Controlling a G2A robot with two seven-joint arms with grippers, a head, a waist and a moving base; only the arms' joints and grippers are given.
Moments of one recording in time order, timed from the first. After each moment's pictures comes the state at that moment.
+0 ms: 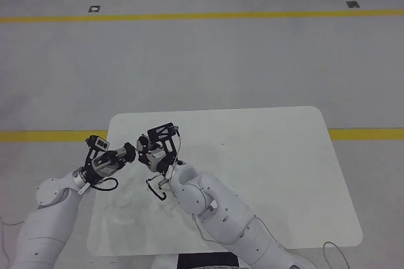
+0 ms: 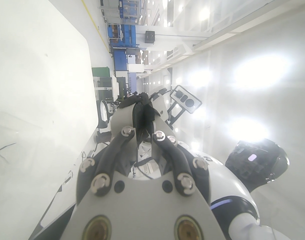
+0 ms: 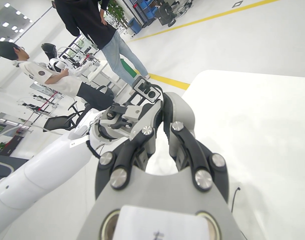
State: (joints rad) left arm 1.48 -1.02 -1.55 -1.28 -0.82 -0.32 -1.24; right arm -1.25 -1.68 0.76 -1.48 -0.94 0.07 0.25
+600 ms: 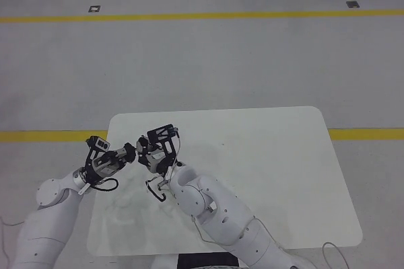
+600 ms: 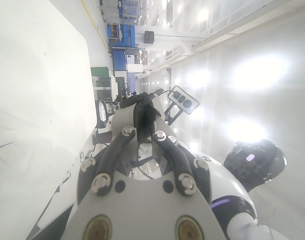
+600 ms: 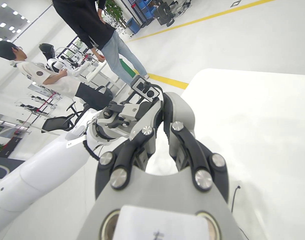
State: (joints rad) left arm 1.48 -1.02 -1.54 -1.28 -0.83 -0.32 -1.24; right arm -1.26 -1.68 0.76 -1.48 -0.94 0.07 0.24
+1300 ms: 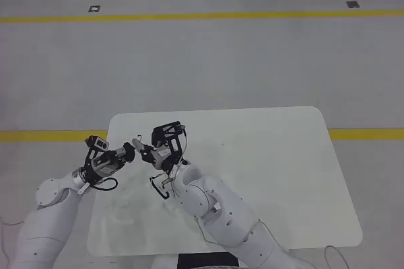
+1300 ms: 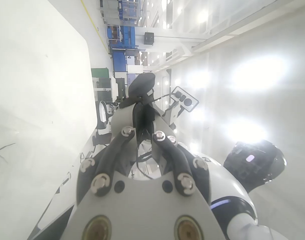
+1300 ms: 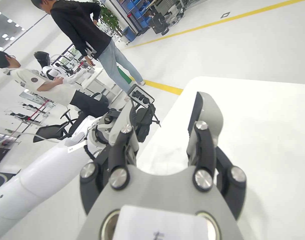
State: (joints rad) left arm 1.48 -1.02 -1.54 -1.27 -0.83 -0.33 -1.24; right arm -1.30 -1.67 0.79 -1.55 -0.99 0.10 0.23
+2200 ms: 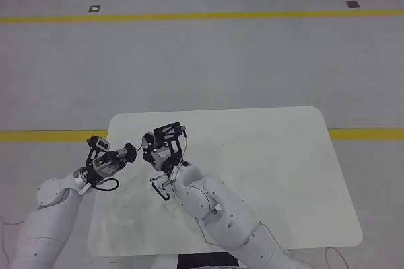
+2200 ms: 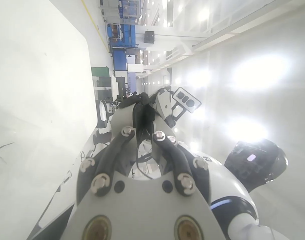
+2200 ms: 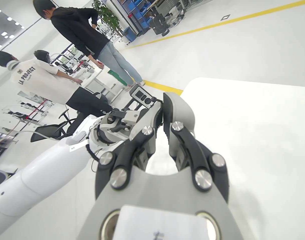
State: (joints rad) left arm 1.48 -1.01 -1.53 -1.28 -0.83 -0.33 -1.23; right arm -1.30 -1.66 0.78 -1.56 -1.00 0.10 0.24
